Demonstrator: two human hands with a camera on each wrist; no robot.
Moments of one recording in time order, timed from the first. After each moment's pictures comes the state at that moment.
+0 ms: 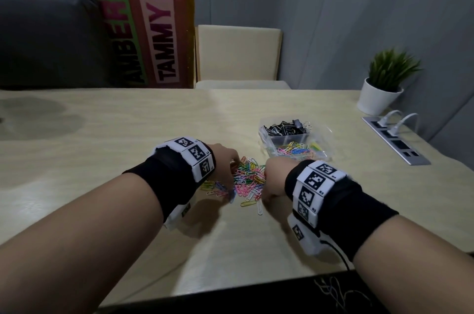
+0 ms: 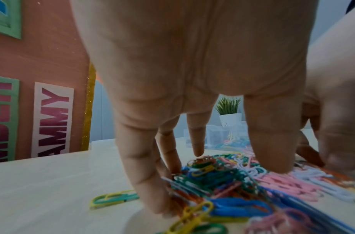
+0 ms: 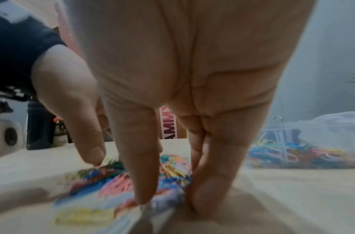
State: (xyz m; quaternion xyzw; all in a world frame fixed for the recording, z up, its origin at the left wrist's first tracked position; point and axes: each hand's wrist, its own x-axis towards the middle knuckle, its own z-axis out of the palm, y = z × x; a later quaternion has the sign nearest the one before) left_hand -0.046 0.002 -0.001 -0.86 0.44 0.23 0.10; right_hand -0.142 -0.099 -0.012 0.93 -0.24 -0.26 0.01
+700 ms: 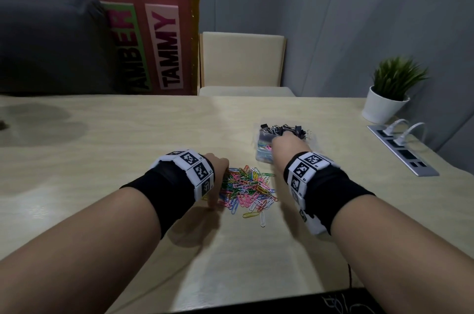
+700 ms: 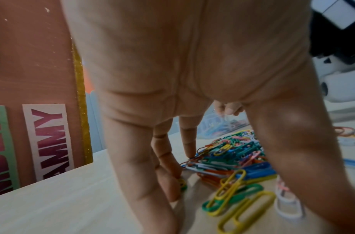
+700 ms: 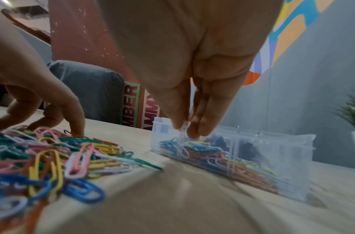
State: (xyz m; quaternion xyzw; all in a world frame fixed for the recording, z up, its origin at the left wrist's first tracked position) left_hand -0.037 0.004 -0.007 -0.86 0.42 0.21 0.19; right_hand -0.122 -0.130 0.009 0.95 -0.29 -0.10 0.02
